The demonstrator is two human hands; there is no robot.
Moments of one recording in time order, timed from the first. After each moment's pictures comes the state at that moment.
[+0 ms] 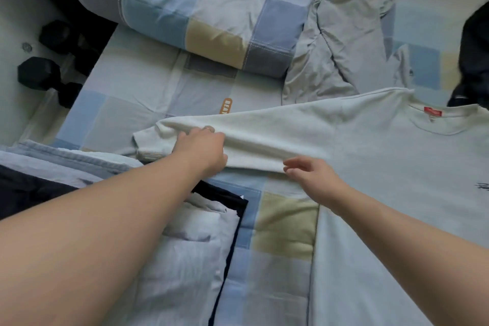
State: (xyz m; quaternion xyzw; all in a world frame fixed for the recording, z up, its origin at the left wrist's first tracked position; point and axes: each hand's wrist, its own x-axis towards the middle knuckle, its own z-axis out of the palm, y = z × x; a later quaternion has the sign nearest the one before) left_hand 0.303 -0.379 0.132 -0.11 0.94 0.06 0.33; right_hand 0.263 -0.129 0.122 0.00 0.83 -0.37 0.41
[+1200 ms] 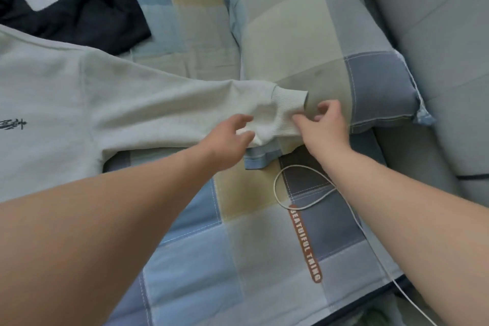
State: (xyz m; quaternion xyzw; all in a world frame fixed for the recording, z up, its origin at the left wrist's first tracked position) left_hand 0.162 0.704 0.086 0.01 0.77 0.54 0.33; right_hand 0.178 0.888 0.133 0.34 0.88 -0.33 0.05
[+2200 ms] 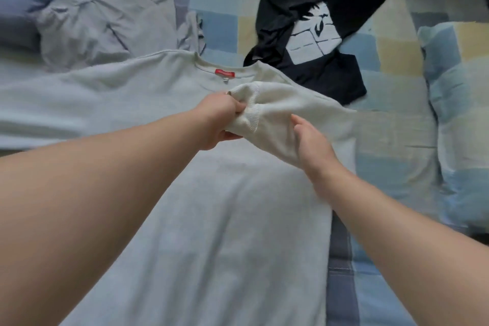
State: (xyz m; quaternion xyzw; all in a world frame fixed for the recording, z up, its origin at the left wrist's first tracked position) left_hand 0.141 0.210 0.148 -0.32 0.60 0.70 0.21; right_hand 0.165 0.391 0.162 0.14 0.81 -0.52 0.22
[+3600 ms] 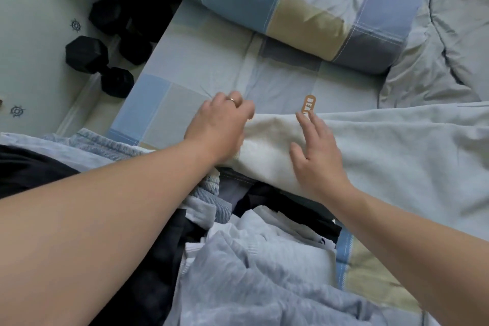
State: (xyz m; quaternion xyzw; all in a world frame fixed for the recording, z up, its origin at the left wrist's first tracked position) left_hand 0.326 -0.535 0.070 -0.06 0.99 0.09 0.09; right_hand 0.288 -0.327 0.043 -0.16 0.93 -0.28 0.19
